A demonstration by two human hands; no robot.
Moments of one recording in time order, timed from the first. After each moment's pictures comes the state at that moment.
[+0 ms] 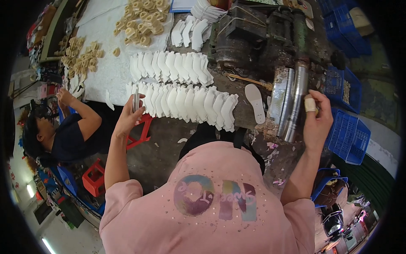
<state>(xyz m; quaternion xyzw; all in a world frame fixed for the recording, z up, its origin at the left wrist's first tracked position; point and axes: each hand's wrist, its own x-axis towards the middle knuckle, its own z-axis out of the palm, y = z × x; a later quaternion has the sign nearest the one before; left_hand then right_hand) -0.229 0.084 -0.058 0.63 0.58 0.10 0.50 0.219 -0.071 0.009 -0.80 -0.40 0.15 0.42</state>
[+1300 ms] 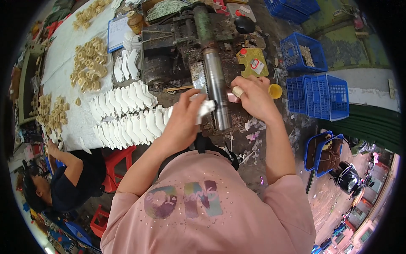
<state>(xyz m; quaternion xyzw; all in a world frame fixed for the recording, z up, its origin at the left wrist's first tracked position) 0.050 0.004 -0.016 0.86 0.22 0.14 0.44 0.259 -0.083 0.010 -0.79 -0.56 0.17 0.16</state>
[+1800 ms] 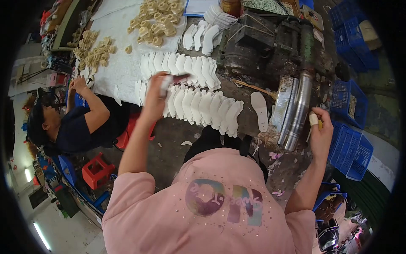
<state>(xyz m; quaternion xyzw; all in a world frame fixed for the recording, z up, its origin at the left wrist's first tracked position) -0.153 0.091 -0.080 0.76 0.48 0.26 0.36 0.260 -0.090 -0.007 -0.81 -0.43 0.22 0.32</state>
